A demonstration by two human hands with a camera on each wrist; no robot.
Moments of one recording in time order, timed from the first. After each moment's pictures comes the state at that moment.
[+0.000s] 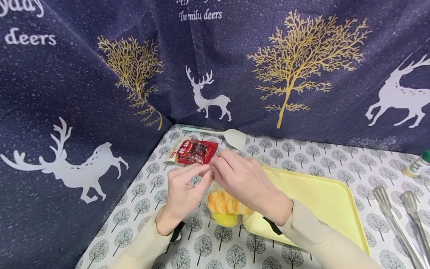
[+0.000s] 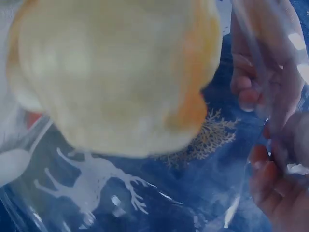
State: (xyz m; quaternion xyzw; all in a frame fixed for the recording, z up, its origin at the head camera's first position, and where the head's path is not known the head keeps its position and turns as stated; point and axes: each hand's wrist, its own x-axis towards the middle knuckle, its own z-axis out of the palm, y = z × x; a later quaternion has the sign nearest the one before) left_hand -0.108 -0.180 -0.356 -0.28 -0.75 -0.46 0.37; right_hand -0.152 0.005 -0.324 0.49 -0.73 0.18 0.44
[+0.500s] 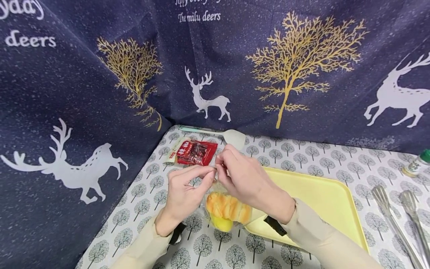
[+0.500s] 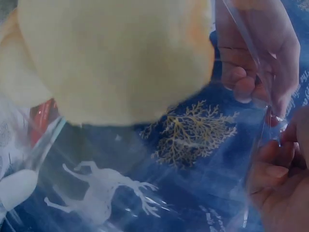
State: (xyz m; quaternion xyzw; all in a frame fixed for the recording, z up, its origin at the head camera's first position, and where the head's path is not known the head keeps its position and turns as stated) left_hand -0.109 -0.178 -0.356 -0.31 -0.73 -0.49 0.36; right_hand -0.146 0.014 -0.318 0.47 -0.79 0.28 0.29
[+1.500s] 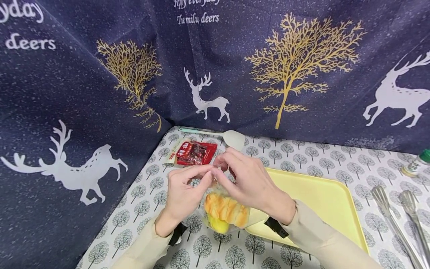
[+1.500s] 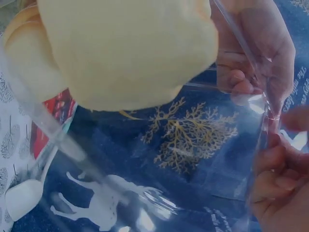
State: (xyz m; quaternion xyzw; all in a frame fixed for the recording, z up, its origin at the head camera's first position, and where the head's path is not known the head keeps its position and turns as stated) left_hand -0.104 -0.174 -0.352 -0.25 -0.75 -0.53 0.32; right_hand -0.146 0.019 -0.320 0.46 -0.77 0.35 0.27
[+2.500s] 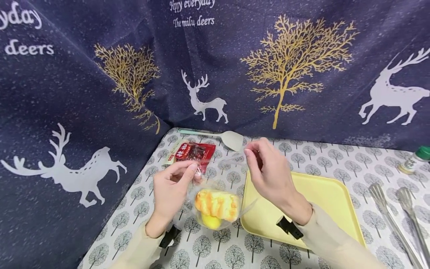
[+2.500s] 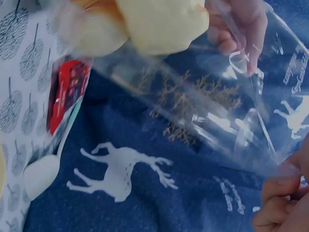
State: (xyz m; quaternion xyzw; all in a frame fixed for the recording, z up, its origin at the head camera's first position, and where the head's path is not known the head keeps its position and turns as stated) left_hand -0.098 -0.185 -0.353 -0.11 -0.73 -0.60 0.32; right_hand -0.152 0.057 -0.327 0.32 -0.78 0.39 0.36
